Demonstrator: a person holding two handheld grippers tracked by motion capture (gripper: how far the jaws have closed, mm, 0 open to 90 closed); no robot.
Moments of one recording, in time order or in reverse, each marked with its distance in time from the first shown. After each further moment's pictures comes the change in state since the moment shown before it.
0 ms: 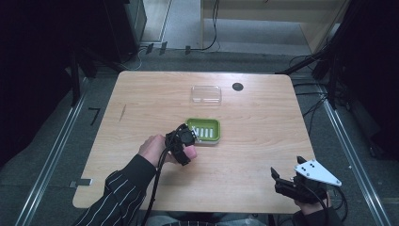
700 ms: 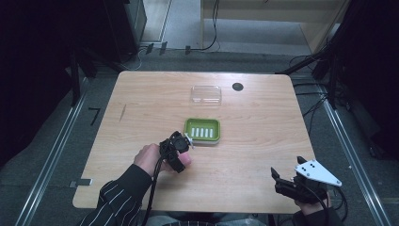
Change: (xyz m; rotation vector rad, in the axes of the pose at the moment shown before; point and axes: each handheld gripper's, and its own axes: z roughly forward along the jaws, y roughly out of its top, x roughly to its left) left arm -0.009 -0.024 0.012 0.034 -0.002 -0.092; right arm 0.000 0.000 -0.001 0.002 -0.001 0.004
